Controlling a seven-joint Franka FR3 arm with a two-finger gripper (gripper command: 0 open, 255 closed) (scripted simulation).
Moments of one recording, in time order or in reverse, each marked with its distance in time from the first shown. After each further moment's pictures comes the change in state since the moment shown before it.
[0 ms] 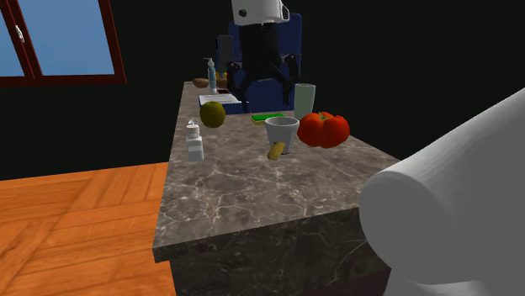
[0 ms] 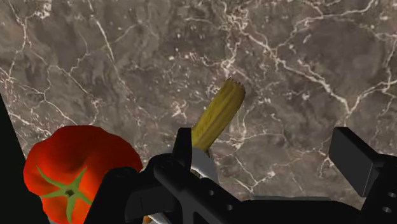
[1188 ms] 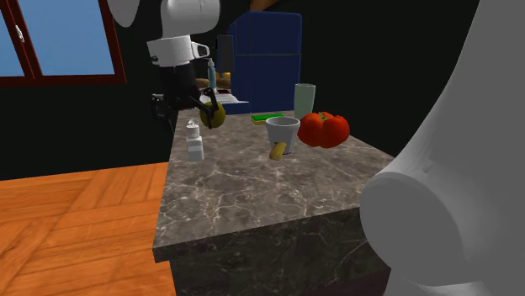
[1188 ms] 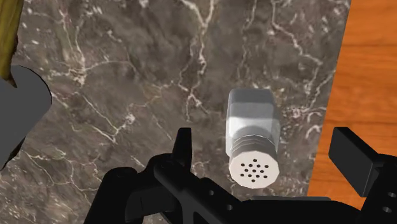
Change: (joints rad) arm 0.022 0.508 0.260 0.280 -0.165 0.269 0.370
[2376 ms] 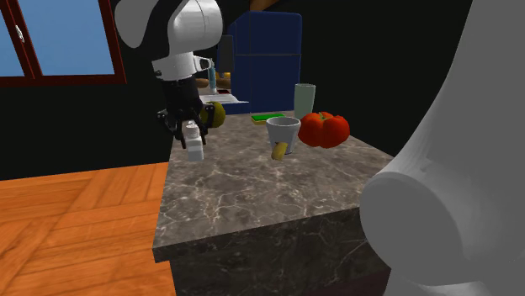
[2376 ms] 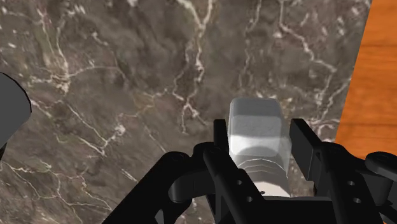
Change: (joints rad) arm -0.002 0.031 0.000 -0.043 -0.024 0.070 0.017
